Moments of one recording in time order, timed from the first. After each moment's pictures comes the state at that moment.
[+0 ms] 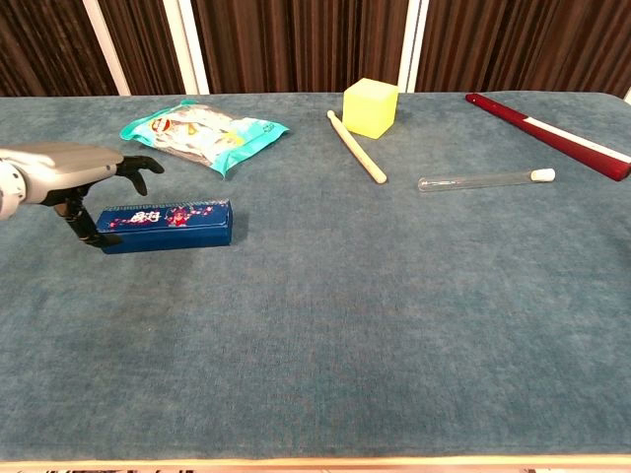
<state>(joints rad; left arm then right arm) -0.80 -1.44 -0.07 -1.59 0.71 0.98 0.62 0.02 -1.10 0.09 -1.61 -1.47 1.55 0.00</state>
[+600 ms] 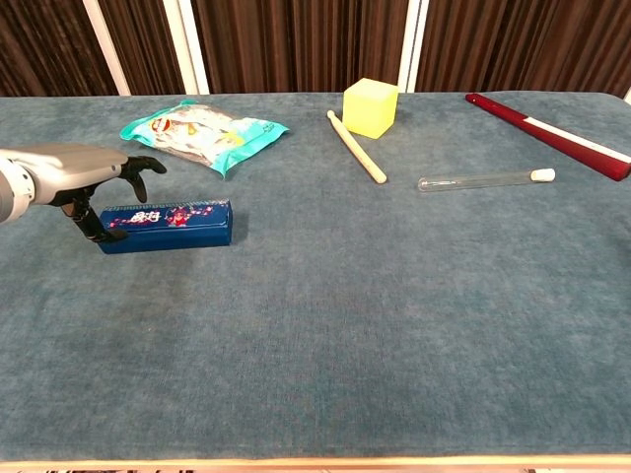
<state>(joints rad) -0.80 -1.47 -0.07 -1.57 0.68 0.99 0.63 0.02 -1.10 0.09 -1.61 -1.47 1.54 0.00</state>
